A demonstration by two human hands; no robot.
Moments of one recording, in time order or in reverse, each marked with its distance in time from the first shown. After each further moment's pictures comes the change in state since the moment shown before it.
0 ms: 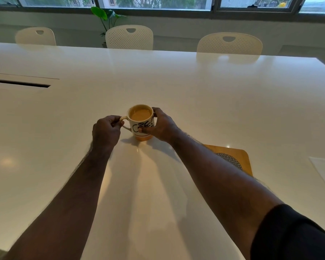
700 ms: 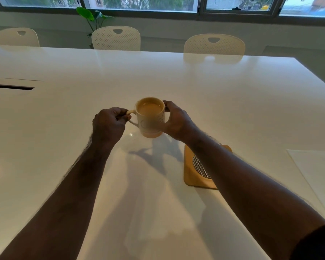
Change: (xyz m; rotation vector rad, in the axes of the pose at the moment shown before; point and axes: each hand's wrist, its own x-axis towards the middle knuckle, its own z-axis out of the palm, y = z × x) left_hand -0.018 0.061 0.003 -0.026 -0.052 0.203; right_hand -0.057 0.008 -0.078 -0.035 0.111 -0.105
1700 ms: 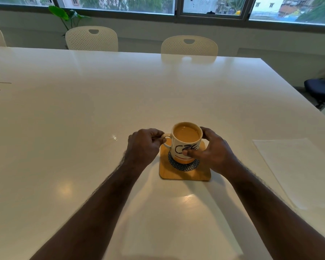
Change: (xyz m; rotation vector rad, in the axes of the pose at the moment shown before) left_hand -0.090 0.095 0.081 -0.133 -0.339 0.145; right_hand -0.141 0.084 -0.082 -0.040 0.152 0.241
